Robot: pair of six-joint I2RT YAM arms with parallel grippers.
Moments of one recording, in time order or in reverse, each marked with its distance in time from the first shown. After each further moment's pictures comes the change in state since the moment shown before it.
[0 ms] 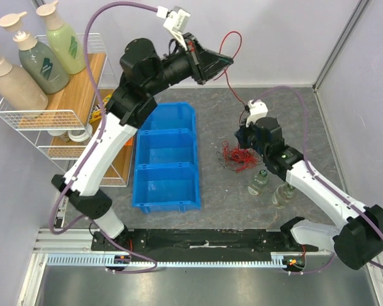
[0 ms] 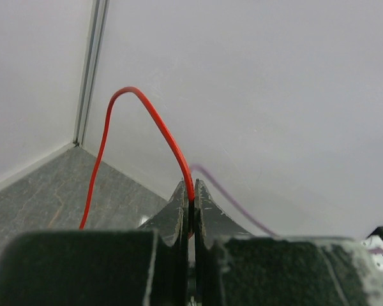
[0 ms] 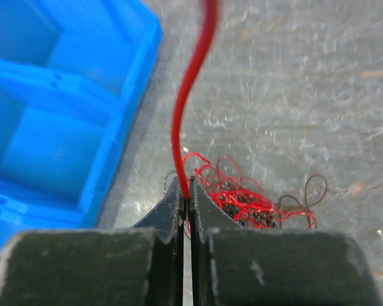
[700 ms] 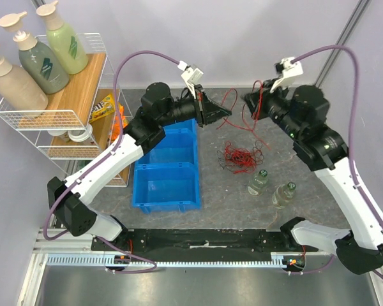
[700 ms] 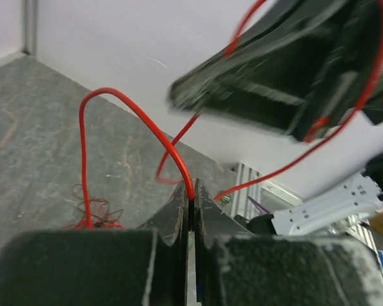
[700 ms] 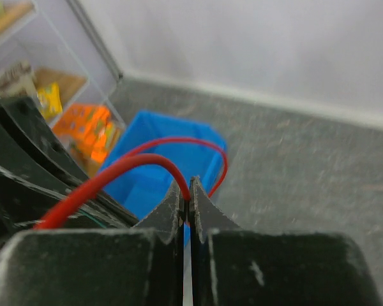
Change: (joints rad) left arm 0.000 -0.240 -0.735 0.309 0.138 0.019; right arm 0.000 -0.037 0.679 -0.338 -0.069 0.034
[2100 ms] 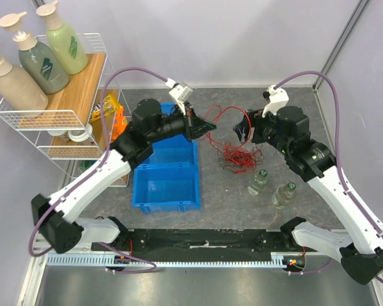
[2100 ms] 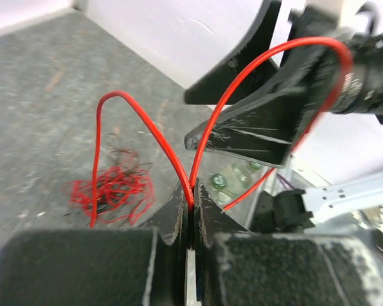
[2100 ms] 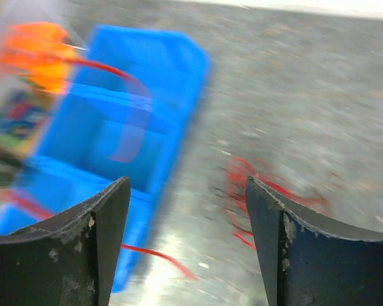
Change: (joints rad) left arm -0.002 -0.146 -0.219 -0.036 -0.063 0.039; right arm 0.007 -0.088 -0.300 -0.035 -0.070 0.088
